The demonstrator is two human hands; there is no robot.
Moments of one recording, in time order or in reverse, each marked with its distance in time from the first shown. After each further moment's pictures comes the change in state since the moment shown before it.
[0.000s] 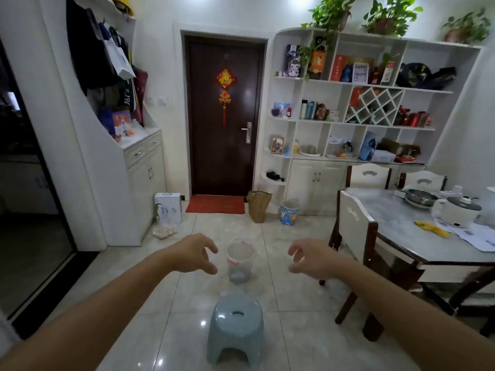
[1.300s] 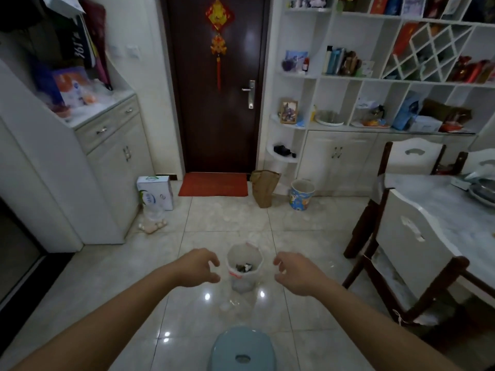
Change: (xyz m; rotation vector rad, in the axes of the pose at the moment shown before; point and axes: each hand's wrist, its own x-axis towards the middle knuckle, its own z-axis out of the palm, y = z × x) left_hand 0.439 -0.104 -0.041 0.030 -0.143 -0.087; right_hand 0.461 0.072 0.028 0.014 -0.074 0.074
